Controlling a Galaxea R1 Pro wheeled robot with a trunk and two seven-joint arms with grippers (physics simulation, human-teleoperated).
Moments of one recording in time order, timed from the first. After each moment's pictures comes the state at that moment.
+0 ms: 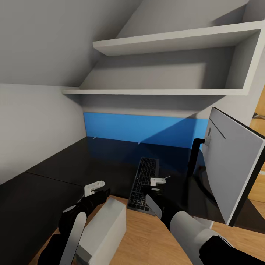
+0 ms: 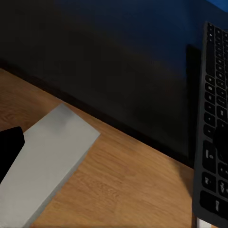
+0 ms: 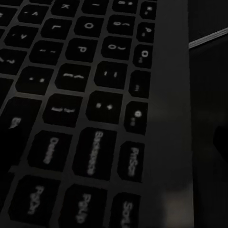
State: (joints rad) left arm -0.24 -0.12 -0.07 -1.59 0.41 0.70 0.30; right arm -0.82 0.17 0.50 -0.44 -0.53 0.24 -0.47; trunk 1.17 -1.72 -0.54
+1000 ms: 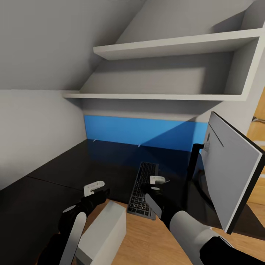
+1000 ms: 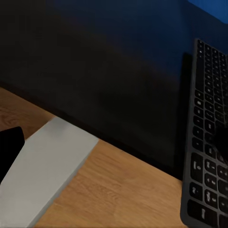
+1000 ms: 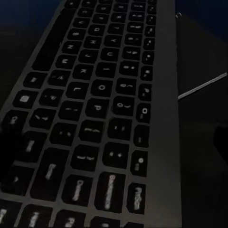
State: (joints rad) left arm -0.24 -0.12 -0.07 -1.59 0.41 0.70 0.30; right arm -0.82 0.17 0.50 -0.47 -0.54 0.21 -0.47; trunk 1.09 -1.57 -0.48
